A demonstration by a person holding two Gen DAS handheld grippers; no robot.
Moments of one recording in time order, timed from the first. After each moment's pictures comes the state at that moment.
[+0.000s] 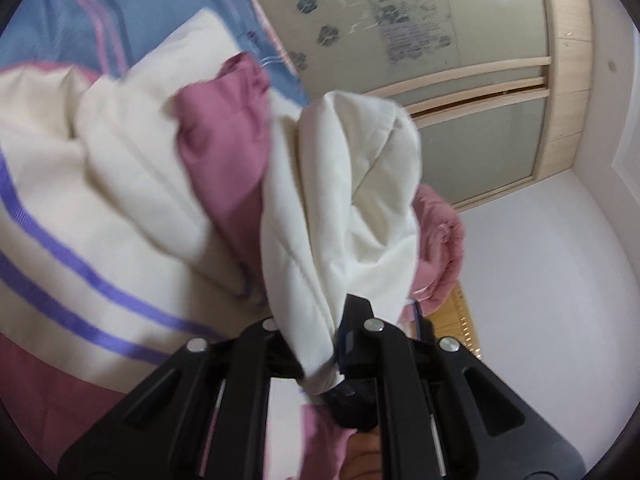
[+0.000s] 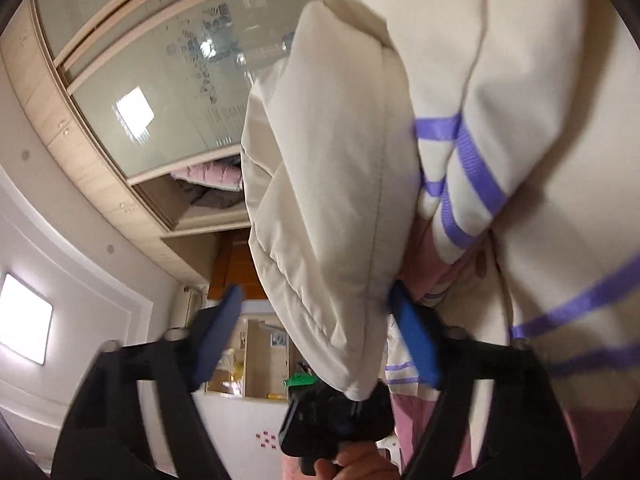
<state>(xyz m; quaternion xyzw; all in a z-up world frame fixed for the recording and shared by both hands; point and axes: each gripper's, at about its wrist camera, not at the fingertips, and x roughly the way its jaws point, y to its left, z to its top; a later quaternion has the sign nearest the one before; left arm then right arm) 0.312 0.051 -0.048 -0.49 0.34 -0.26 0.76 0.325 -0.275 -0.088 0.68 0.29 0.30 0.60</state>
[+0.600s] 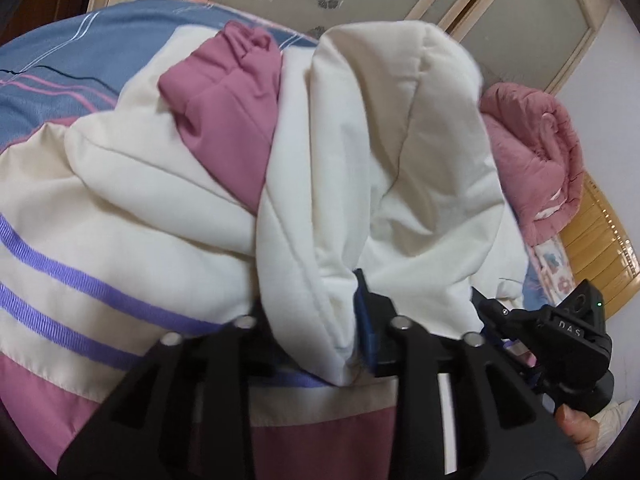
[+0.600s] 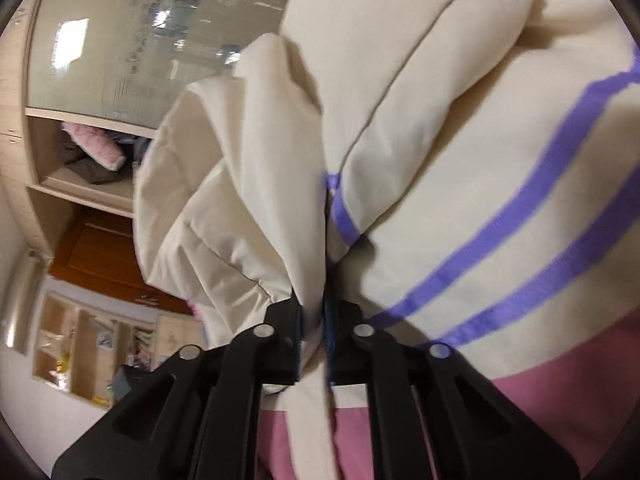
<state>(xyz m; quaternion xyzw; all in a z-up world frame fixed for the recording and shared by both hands) 0.315 -0.004 -0.050 -0.22 0.39 -0.16 0.88 0.297 -0.283 -0.079 0.52 0.37 0.13 0.76</state>
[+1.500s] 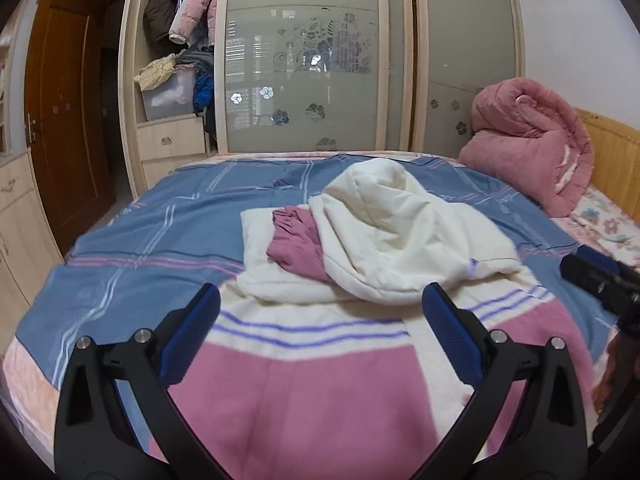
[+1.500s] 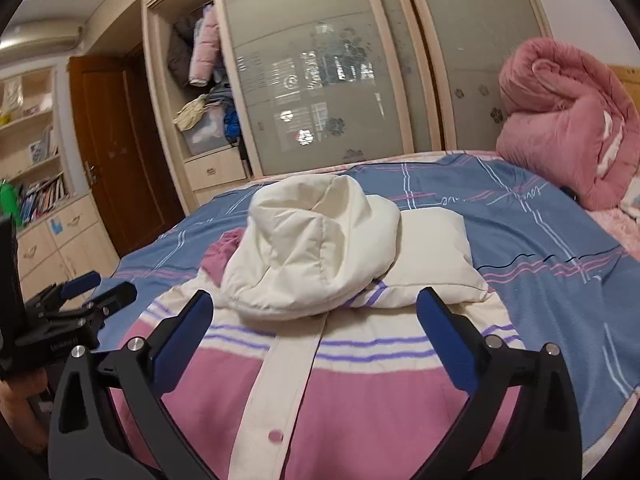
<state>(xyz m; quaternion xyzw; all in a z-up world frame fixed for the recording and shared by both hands) 0.148 0.018 0.089 0.00 0.23 -0.07 0.97 0.142 -0.244 0.066 0.07 0.21 0.10 0.97</state>
